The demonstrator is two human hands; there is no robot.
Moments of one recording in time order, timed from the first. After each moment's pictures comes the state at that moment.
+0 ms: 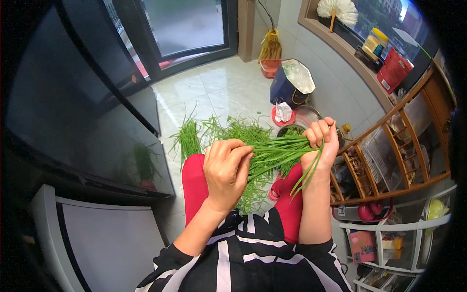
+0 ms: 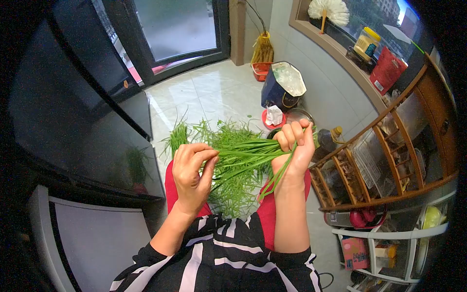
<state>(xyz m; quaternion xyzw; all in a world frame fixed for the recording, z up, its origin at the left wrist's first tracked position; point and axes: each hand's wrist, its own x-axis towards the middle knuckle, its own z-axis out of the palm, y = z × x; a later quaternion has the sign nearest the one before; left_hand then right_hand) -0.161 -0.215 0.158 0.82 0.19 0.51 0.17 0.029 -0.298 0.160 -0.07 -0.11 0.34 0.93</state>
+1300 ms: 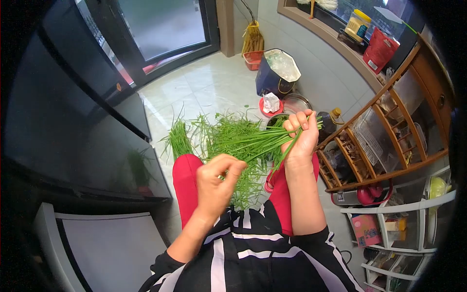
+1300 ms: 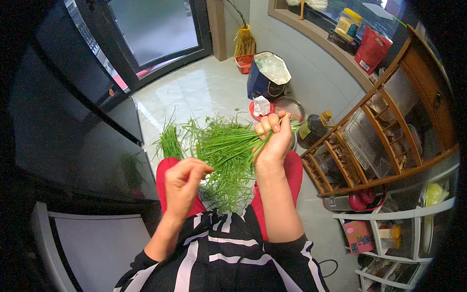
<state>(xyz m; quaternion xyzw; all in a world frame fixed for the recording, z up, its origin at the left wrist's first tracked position) -0.170 -0.238 0.153 0.75 0.22 0.38 0.50 0.029 -0.289 0.139 -0.17 -0.04 0.27 0.95</state>
